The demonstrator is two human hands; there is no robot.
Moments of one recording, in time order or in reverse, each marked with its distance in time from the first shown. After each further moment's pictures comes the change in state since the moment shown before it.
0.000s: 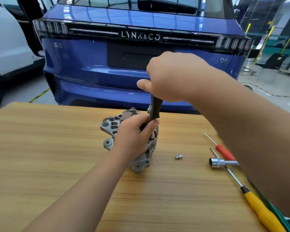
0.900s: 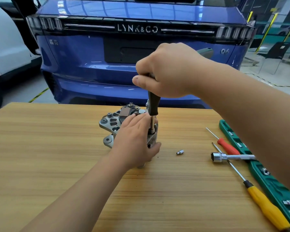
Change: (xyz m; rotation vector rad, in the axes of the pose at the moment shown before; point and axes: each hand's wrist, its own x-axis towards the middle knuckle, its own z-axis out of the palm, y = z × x) left_hand -0.011 -0.012 0.001 0.521 -0.222 0.203; right_hand -0.002 0.014 0.004 0.123 0.075 -0.297
